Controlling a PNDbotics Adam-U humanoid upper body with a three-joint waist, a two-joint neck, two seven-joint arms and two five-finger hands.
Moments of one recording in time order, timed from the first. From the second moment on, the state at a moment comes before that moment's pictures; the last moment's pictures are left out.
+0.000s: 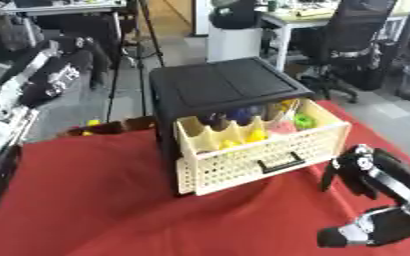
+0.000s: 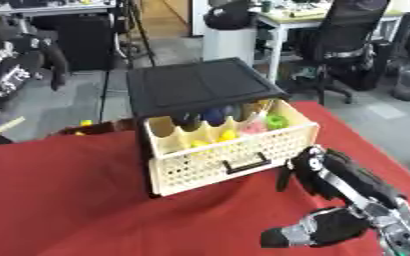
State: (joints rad) left arm -0.72 0.65 0.02 -1.35 0.27 -0.43 -0.52; right arm -0.43 -0.42 0.26 -1.87 0.52 -0.08 0.43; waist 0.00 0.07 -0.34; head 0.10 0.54
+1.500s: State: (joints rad) left arm -0.60 0.68 0.10 -1.38 0.26 -0.35 -0.51; right arm -0.44 -0.38 0.35 -1.79 0.53 -0.09 0.58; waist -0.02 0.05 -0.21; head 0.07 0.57
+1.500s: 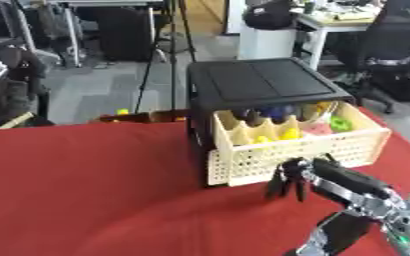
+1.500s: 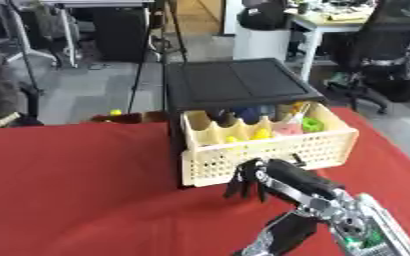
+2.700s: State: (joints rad) left arm -0.58 0.68 0.11 -1.38 0.25 -0.34 -0.51; right arm -0.40 -0.40 0.29 -1.69 0.69 -0.06 0.55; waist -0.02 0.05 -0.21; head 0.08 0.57
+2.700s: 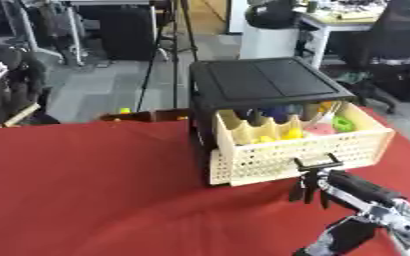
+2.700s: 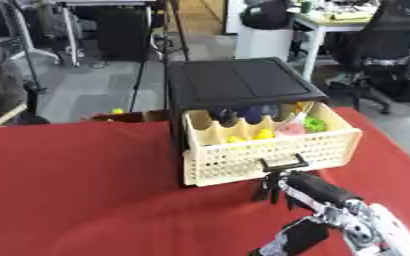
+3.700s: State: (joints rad) left arm -0.57 0.68 0.11 -1.40 0.25 -0.34 -0.51; right arm -0.50 -0.39 0.28 -1.58 0.73 -0.07 0.51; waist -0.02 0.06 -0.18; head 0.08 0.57
